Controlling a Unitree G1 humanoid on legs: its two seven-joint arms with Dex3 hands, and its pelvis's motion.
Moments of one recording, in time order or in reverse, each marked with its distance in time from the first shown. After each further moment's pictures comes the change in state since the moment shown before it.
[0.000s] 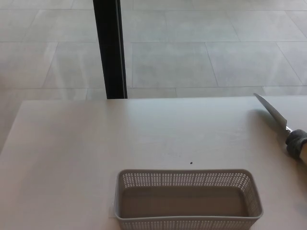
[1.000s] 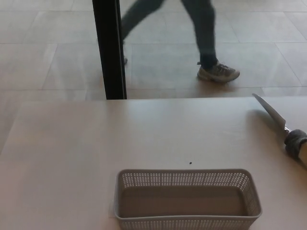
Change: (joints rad) left_arm -0.015 -0.003 -0.002 -0.001 0.000 0.000 0.000; right_arm 0.151 0.158 -0.812 0.119 0.399 0.010 0.126
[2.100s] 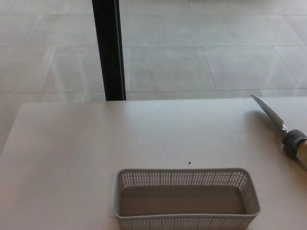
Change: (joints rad) left_arm 0.032 -0.015 0.014 0.001 -0.001 0.000 0.019; right_arm 0.132 0.586 -0.023 0.372 0.267 0.070 -0.148
